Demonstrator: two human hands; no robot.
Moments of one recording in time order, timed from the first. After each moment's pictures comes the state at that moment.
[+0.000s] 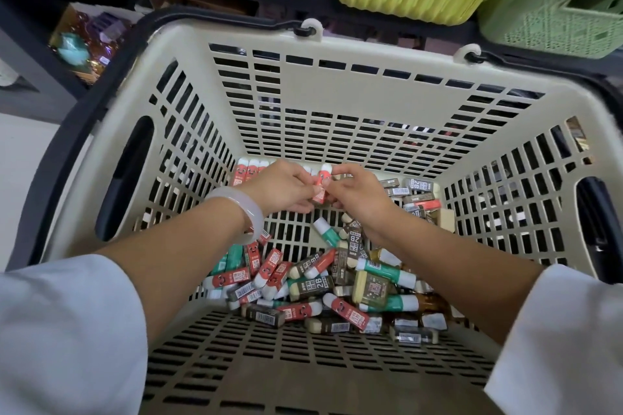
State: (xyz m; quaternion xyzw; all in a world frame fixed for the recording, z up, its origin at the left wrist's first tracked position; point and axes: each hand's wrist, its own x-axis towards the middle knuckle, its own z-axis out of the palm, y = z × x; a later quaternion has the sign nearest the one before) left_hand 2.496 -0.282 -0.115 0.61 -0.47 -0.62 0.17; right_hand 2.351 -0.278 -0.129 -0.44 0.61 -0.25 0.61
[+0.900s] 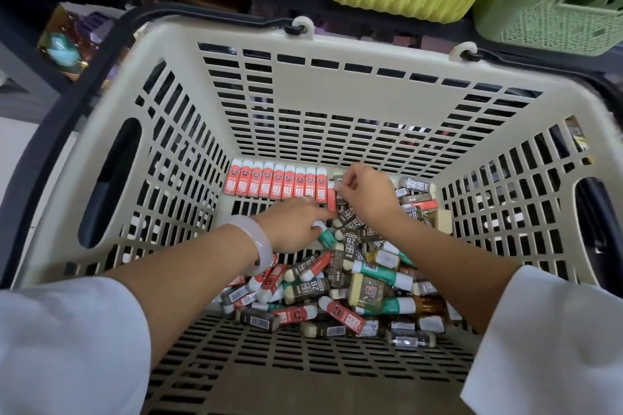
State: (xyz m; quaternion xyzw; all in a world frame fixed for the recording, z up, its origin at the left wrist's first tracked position) left_hand 2.478 -0.265 -0.141 0.48 -0.78 -0.37 -0.13; right_hand 2.327 -0.298 -0.156 -0.67 0.68 -0.09 0.28
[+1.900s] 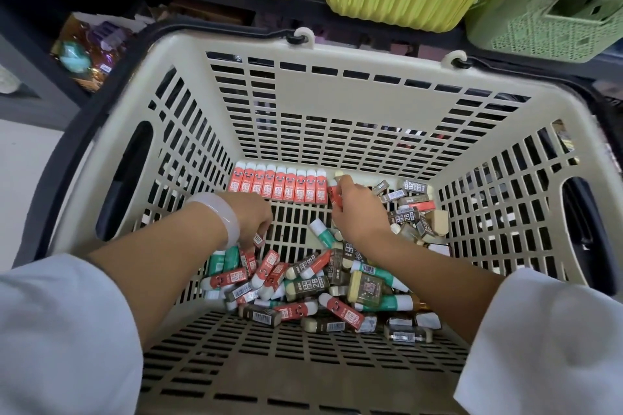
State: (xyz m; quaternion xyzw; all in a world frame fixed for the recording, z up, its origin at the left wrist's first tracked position) left_hand 2.529 -0.274 -0.127 0.49 -0.75 -0.28 -0.34; right_hand 2.345 -0.267 -0.141 -0.72 0.66 -0.01 0.21
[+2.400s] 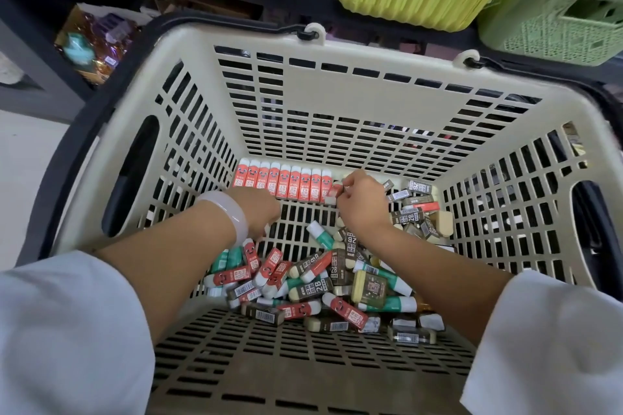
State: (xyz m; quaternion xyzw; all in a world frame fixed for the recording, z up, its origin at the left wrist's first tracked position) left_hand 2.527 -0.275 -0.127 0.47 -0.79 -0.24 -0.32; right_hand 2.353 -0.276 -0.142 -0.60 0.73 -0.13 0.29
